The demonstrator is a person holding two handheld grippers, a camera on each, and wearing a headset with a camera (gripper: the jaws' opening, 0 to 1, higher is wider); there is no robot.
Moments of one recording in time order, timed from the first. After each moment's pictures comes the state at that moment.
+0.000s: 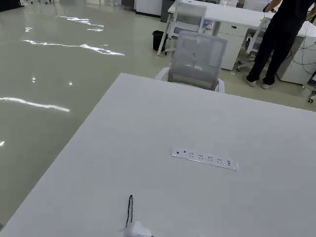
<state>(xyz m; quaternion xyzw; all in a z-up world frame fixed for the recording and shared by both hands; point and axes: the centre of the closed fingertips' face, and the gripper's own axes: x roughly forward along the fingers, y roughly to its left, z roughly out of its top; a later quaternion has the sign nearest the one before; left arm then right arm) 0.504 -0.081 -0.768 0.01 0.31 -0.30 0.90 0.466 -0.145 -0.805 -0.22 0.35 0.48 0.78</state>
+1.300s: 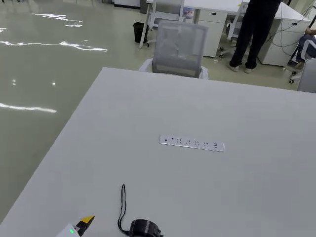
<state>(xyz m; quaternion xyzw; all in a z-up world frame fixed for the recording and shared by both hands) 0.450 0.030 -0.742 -0.01 0.25 -0.36 0.90 0.390 -0.278 -0.763 -0.11 0.31 0.32 0.89</state>
